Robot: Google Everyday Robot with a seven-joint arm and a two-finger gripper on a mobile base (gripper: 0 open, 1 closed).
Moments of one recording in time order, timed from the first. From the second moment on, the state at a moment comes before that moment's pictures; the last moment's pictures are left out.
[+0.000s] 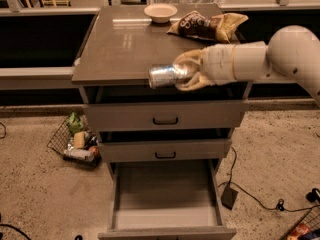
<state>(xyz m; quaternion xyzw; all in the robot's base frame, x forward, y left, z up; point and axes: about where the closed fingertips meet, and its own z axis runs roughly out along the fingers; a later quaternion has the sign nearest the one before) 0.620 -0.065 0.885 -0.72 0.41 0.02 0.55</state>
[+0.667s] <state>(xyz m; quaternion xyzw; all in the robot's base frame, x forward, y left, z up) 0.702 -0.043 0.932 -0.69 0.42 0.01 0.59</state>
